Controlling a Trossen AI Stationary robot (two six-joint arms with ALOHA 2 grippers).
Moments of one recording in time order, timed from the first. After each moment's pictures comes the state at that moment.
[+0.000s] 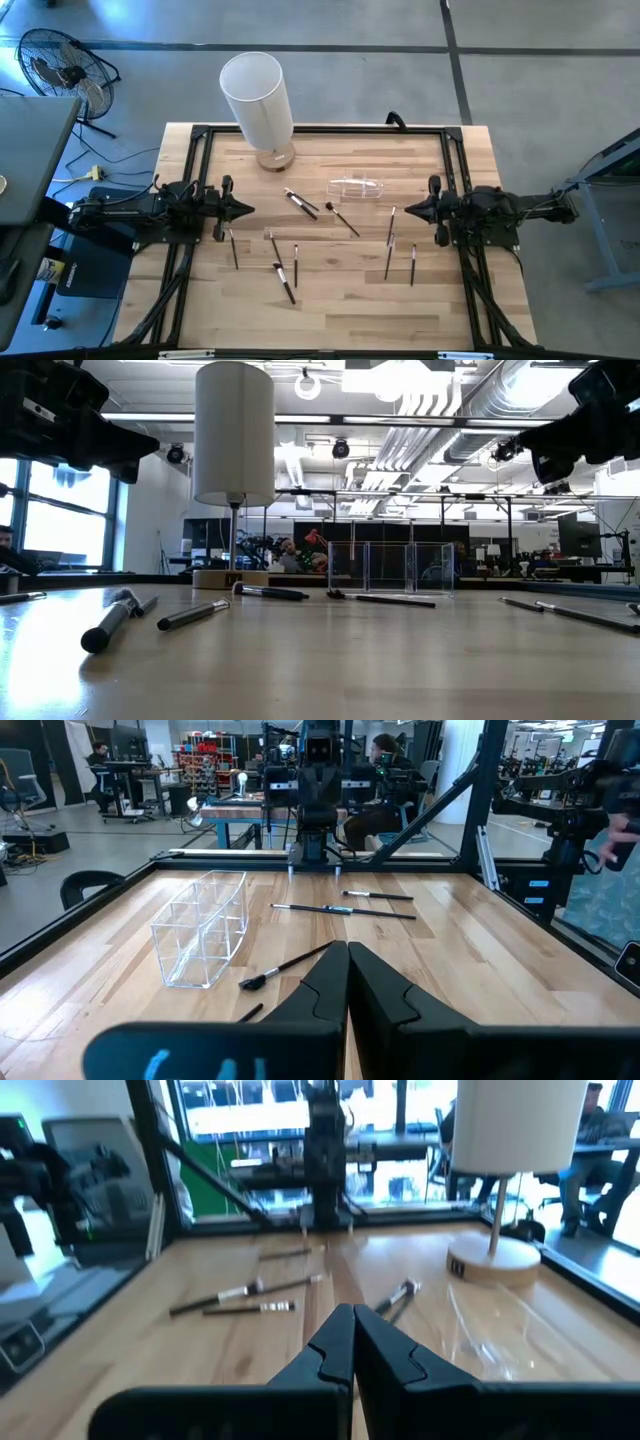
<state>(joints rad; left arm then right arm) 0.04 0.05 0.01 0.02 0.07 -0.02 0.10 0.01 0.10 -0.13 0.11 0.08</state>
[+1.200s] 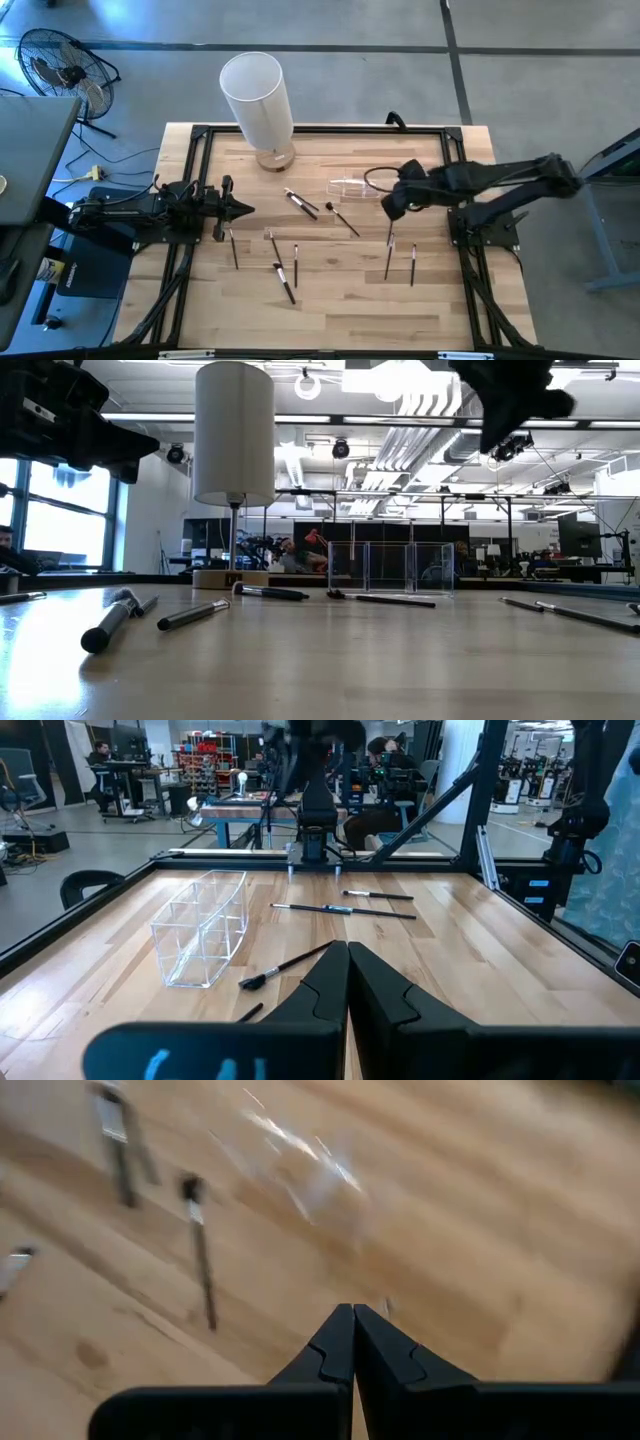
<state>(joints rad) 0.04 0.05 0.01 0.02 0.07 -0.02 0.11 1.24 1.16 -1.21 0.41 1.15</state>
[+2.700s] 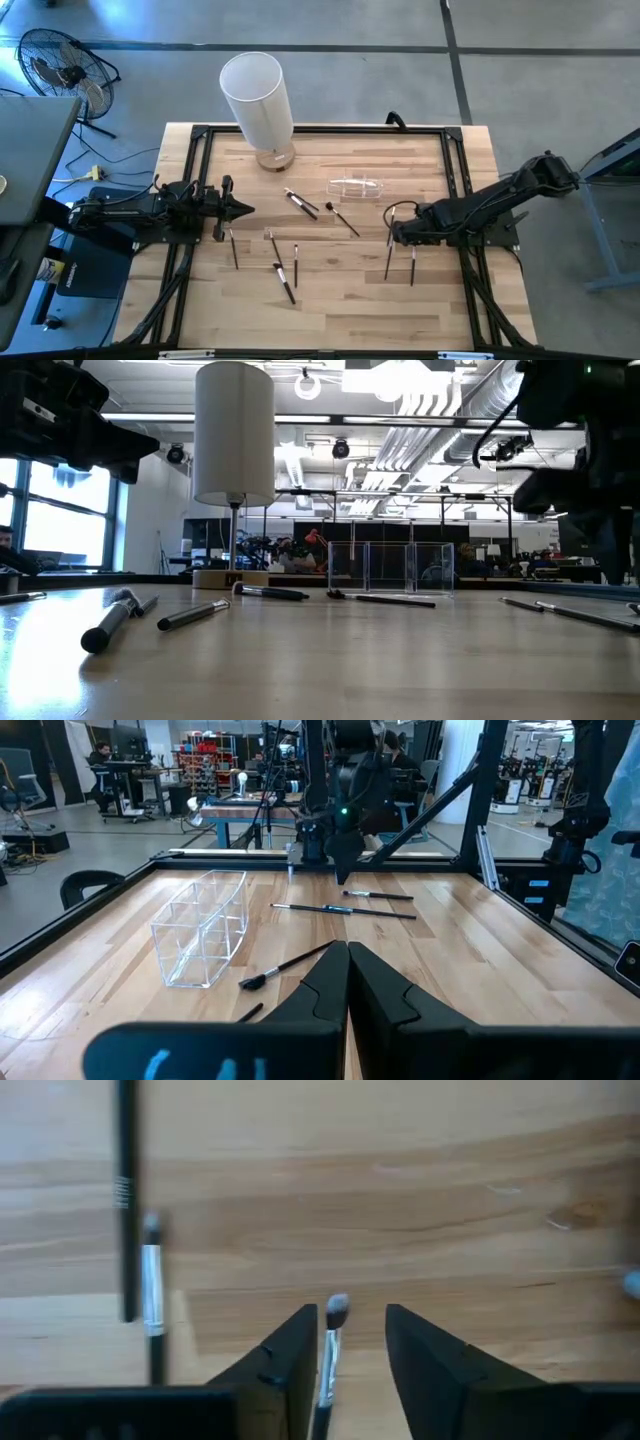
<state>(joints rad) 0.04 0.05 0.01 0.02 0.07 -0.02 0.28 1.26 0.61 -0.86 -0.01 1.92</state>
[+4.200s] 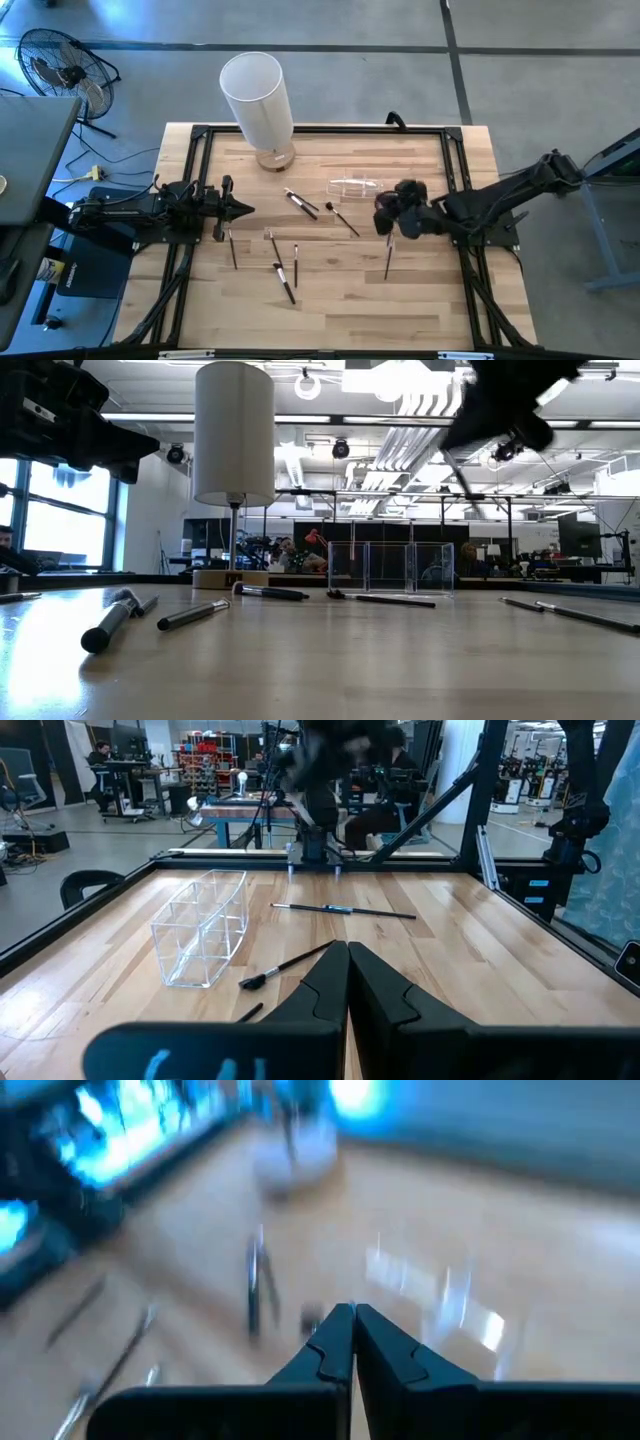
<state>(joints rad) 0.04 0.05 0.01 0.02 0.07 -0.02 0.29 1.16 0.82 -0.43 0.87 0.95</state>
